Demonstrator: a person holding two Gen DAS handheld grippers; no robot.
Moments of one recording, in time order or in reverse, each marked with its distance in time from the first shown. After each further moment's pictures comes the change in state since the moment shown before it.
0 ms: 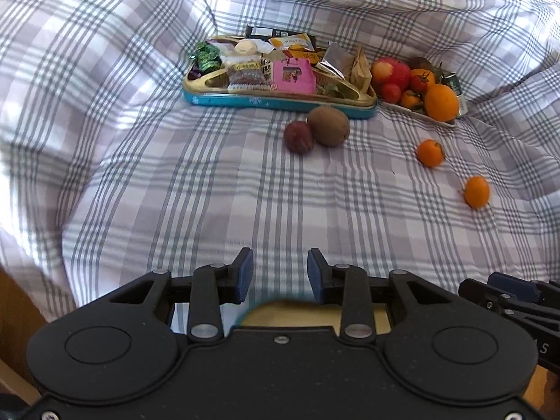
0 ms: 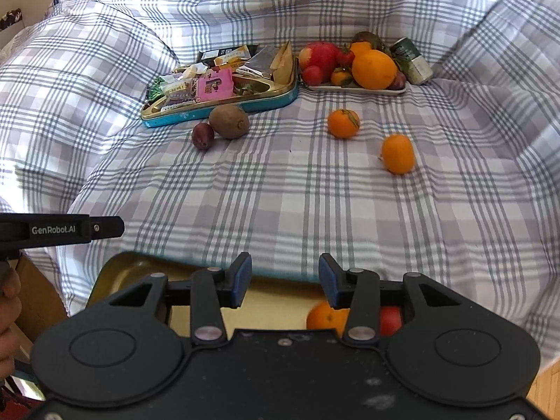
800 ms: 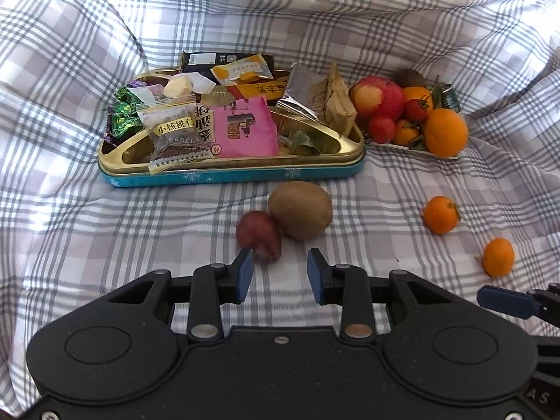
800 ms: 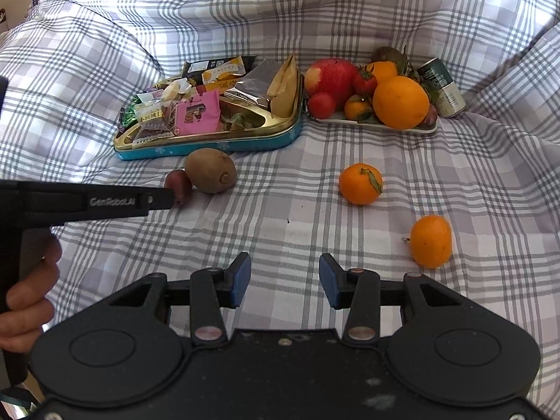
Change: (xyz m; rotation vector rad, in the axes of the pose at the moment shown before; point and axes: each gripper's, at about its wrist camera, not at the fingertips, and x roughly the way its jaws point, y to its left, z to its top) left arm 0.095 -0.020 0.087 0.110 -0.025 -0.078; right arm 0.078 0.003 0.078 -0.023 0.000 -0.005
